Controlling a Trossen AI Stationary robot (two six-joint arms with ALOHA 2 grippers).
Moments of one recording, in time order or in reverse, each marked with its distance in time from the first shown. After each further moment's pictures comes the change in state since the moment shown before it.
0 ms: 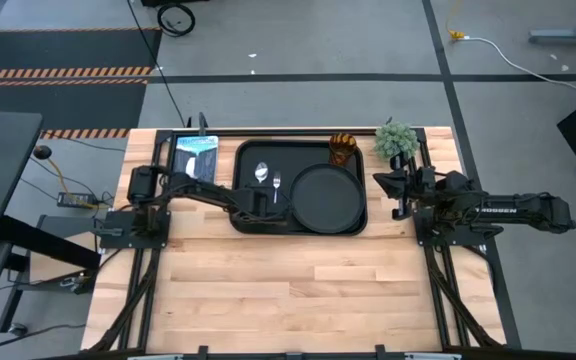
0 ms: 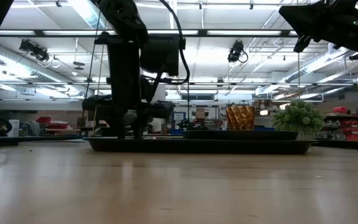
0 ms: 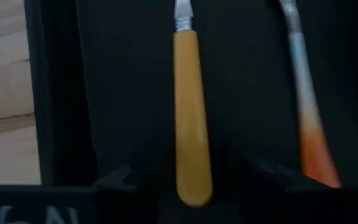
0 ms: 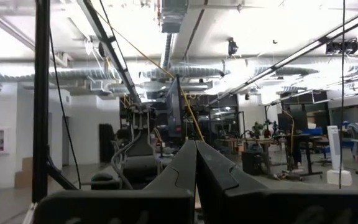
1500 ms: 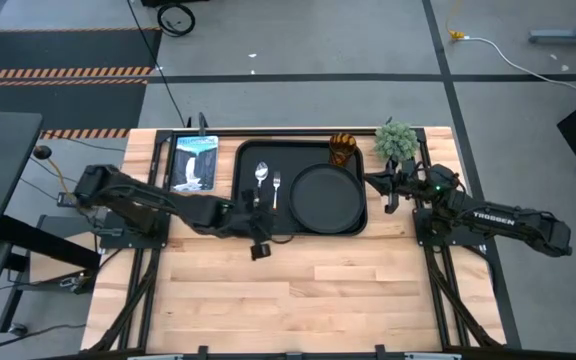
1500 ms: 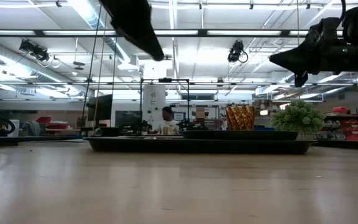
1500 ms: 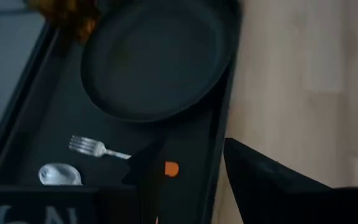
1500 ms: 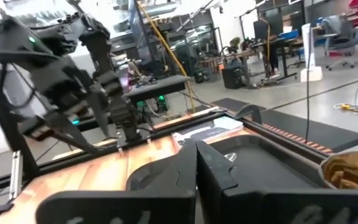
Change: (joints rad) left arm -0.232 -0.375 0.011 0.208 -0.004 1.152; right arm -0.274 -0.045 -0.027 -0.375 -0.176 0.182
